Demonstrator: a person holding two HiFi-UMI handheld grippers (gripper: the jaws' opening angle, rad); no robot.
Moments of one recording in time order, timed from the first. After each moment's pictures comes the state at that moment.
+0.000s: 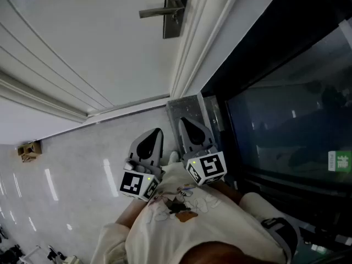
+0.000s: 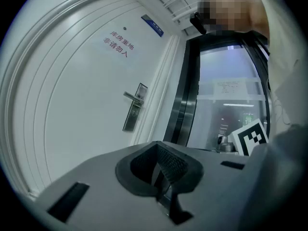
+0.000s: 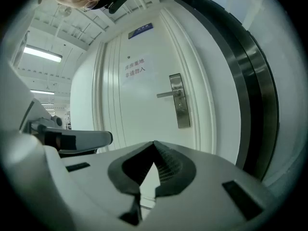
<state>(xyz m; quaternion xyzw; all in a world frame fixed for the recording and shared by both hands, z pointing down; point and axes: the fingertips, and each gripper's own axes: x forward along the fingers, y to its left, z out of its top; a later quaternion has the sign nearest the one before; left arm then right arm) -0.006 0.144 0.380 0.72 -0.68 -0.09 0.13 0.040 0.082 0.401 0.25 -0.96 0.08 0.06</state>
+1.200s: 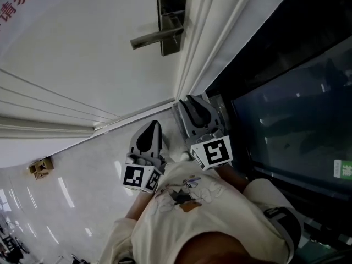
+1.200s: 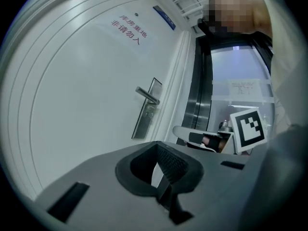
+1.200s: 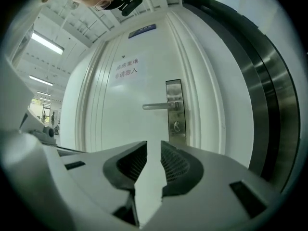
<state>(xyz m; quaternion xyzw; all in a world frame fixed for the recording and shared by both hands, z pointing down) -0.090 0.041 0.386 0.71 -0.68 -0.10 0.14 -0.038 -0.042 0.350 0.28 -0.96 0.00 0.02</state>
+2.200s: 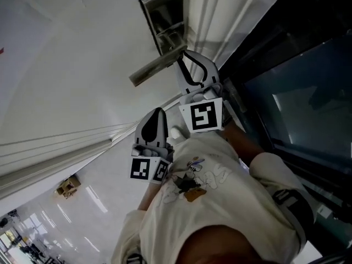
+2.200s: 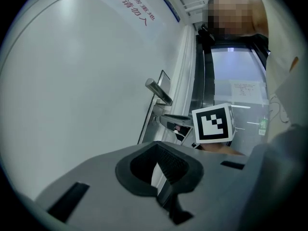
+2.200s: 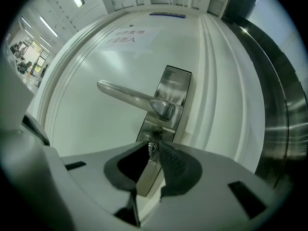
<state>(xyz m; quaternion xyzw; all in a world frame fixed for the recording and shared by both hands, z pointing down) -0.155 -0.053 0.378 0.76 -0.63 -0.08 0.14 -0.125 -0.188 0.318 0.38 -0.90 -0.17 0.09</state>
